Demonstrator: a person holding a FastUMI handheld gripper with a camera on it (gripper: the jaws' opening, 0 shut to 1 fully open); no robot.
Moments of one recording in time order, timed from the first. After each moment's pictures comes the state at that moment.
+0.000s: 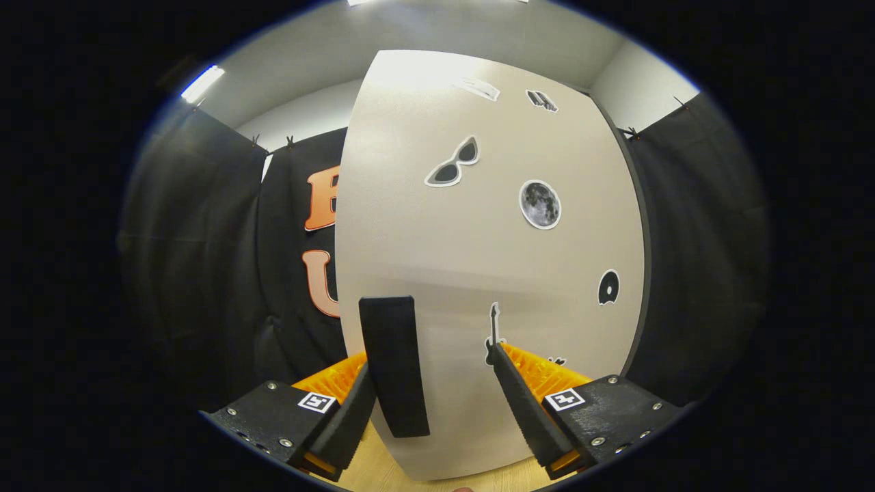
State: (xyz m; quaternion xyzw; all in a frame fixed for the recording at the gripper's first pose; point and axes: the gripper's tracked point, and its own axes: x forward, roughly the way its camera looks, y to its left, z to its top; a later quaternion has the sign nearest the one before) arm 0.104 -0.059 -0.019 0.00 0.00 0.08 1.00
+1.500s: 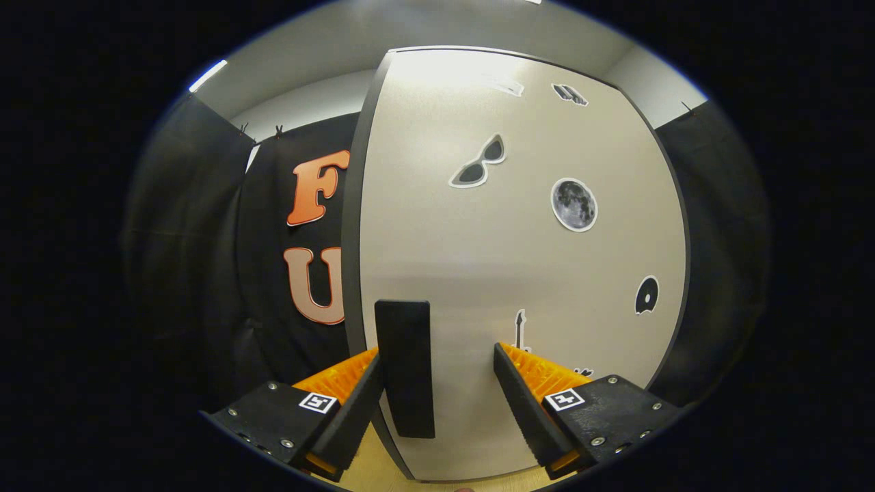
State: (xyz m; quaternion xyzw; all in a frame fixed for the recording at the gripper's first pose) arm 0.141 -0.050 -0.020 -0.01 0.00 0.05 1.00
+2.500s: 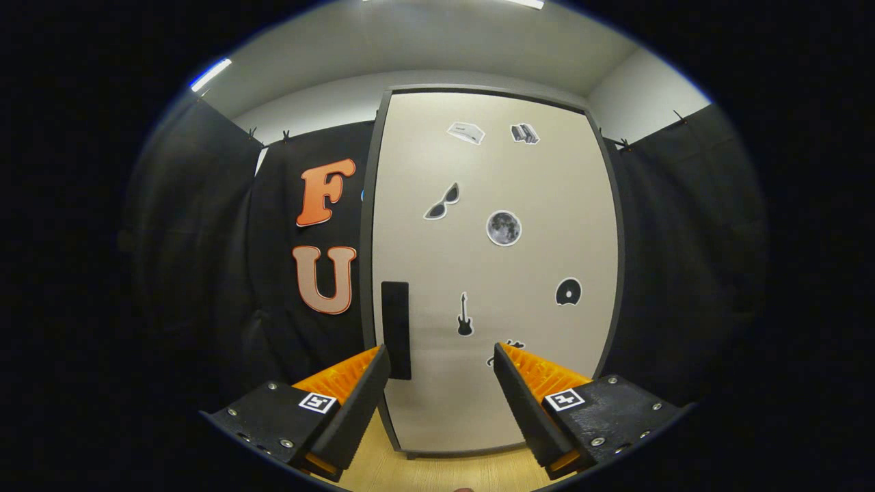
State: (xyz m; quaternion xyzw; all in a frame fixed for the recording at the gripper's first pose) arm 0.027 -0.098 -0.010 -0.01 0.01 0.03 1.00
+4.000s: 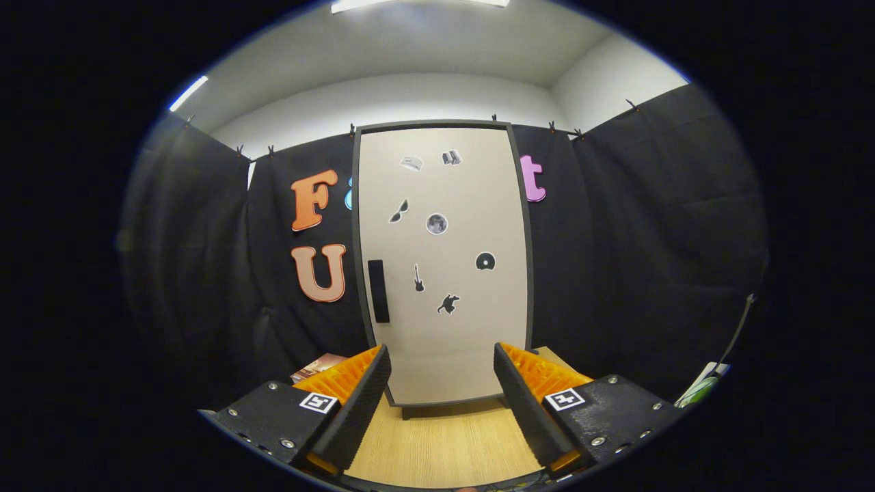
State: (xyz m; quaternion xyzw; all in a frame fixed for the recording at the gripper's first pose) arm -0.007 -0.008 -0.030 0.02 0.04 -0.01 1.00
